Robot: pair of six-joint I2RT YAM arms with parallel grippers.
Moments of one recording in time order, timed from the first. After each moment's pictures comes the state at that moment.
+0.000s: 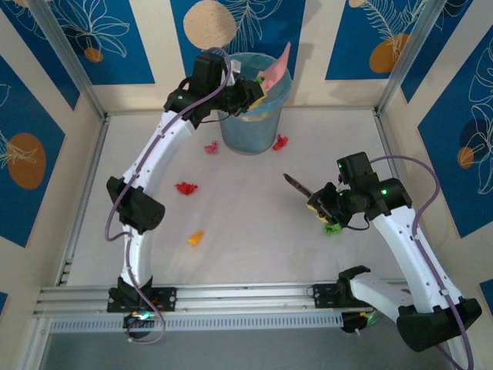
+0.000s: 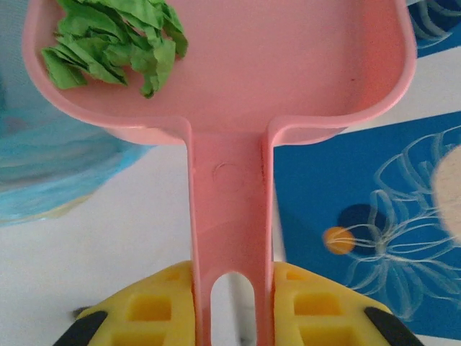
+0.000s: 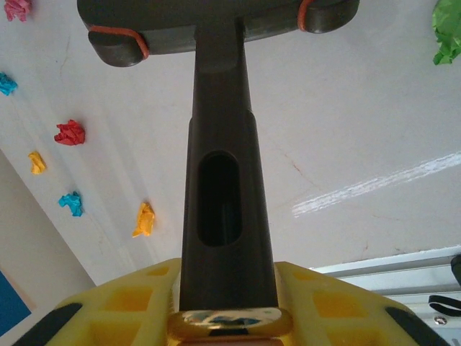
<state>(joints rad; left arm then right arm) -0.51 2.07 2.33 -0.66 0.53 -1.02 0.30 0.98 1.14 -1.28 -0.30 1.01</state>
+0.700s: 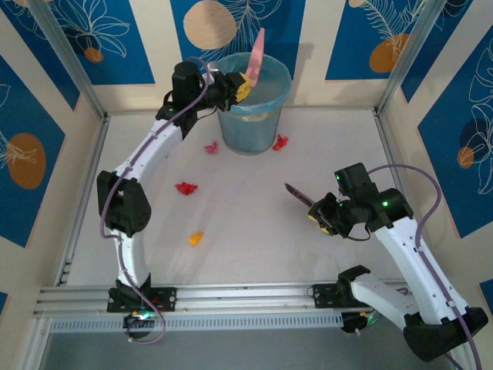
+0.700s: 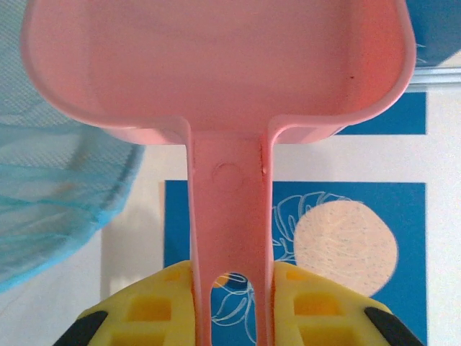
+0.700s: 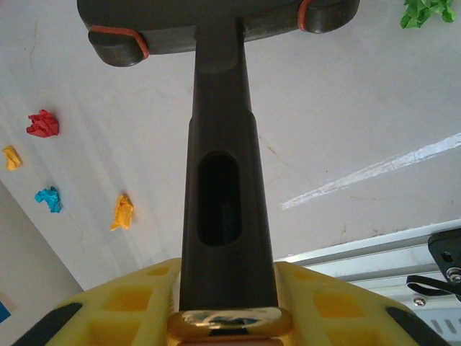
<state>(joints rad) -0.39 1.97 1.91 0.01 0.68 -1.48 0.37 0.91 1.07 -1.31 -0.26 1.07</state>
